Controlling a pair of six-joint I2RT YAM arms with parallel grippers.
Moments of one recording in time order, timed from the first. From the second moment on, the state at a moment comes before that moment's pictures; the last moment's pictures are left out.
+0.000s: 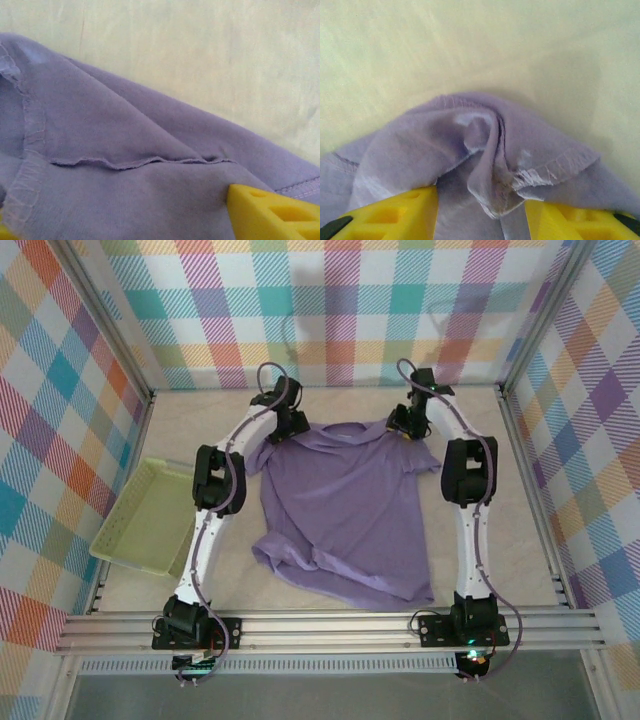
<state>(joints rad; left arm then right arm) -0.34 2.59 2.37 -0.83 -0.06 -0.67 0.12 2.54 2.28 -0.89 -0.21 0.46</state>
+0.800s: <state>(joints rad) -0.33 1.86 1.64 -0.87 -0.12 -0.61 0.14 1.71 1.50 -0.70 -0.28 0.44</state>
